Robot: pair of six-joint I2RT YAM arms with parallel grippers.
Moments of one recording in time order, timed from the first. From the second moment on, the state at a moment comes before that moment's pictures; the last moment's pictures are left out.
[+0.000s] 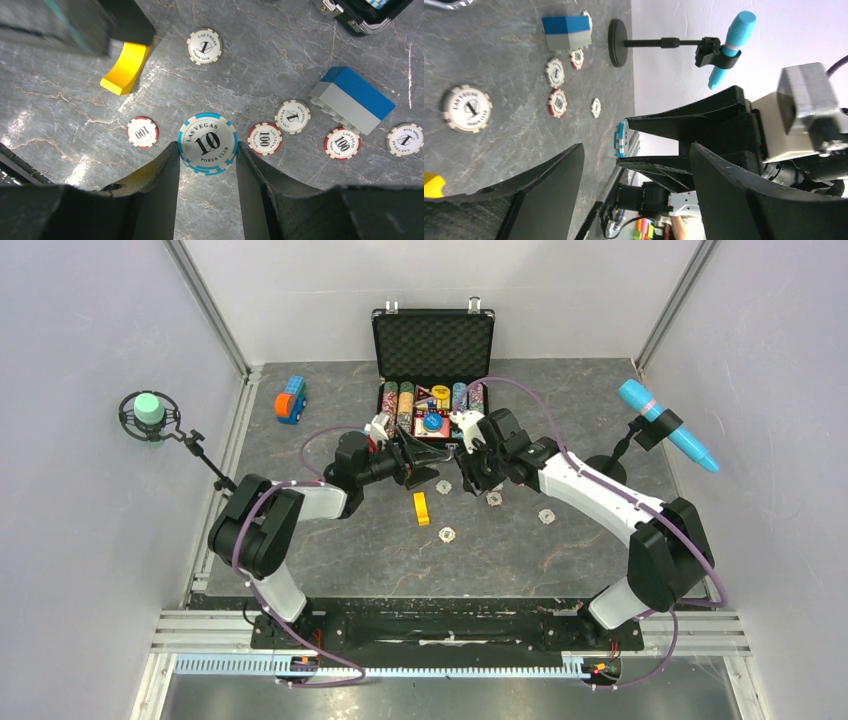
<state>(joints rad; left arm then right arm) -0.41 1.68 0.72 0.76 0.65 -1.26 0.61 1.54 1.15 -0.50 -0.11 -0.04</state>
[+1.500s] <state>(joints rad) -0.50 1.74 0.70 0.95 0.69 -1.34 0.62 1.54 1.29 -0.57 -0.17 -0.07</state>
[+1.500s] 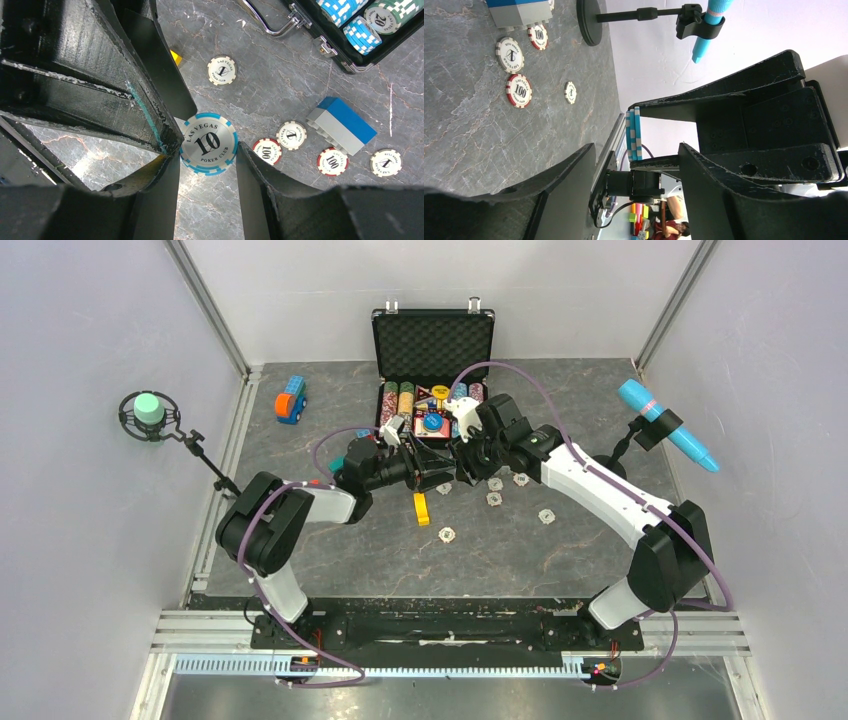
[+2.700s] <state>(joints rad) -0.52 1.77 0.72 1.01 0.71 -1.39 0.63 1.54 1.31 -0.59 -0.25 -0.21</state>
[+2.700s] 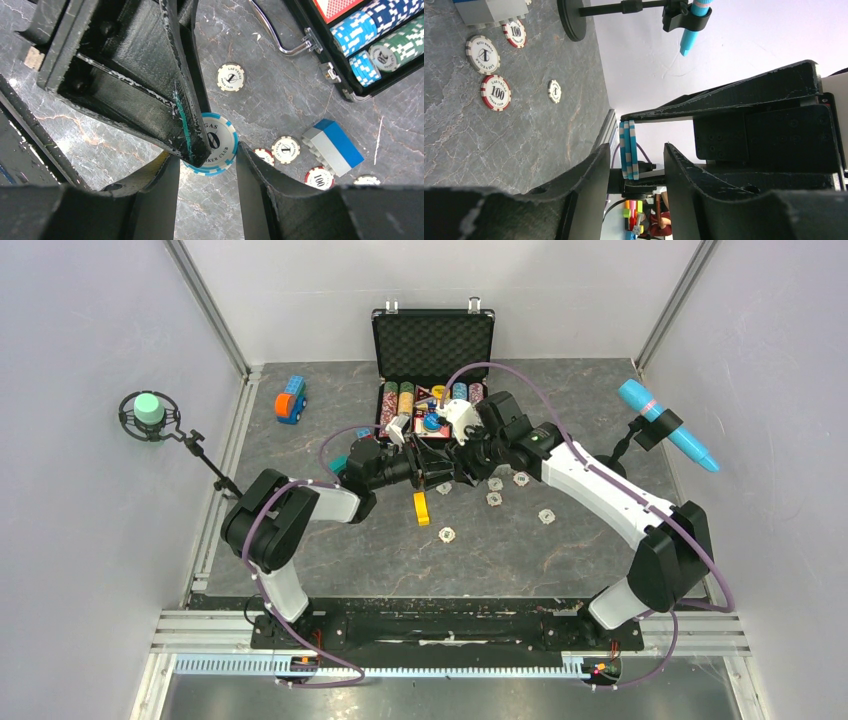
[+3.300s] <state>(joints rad) -0.52 1.78 0.72 1.03 0.71 -1.39 0.63 1.55 1.38 -0.64 -0.29 -0.31</state>
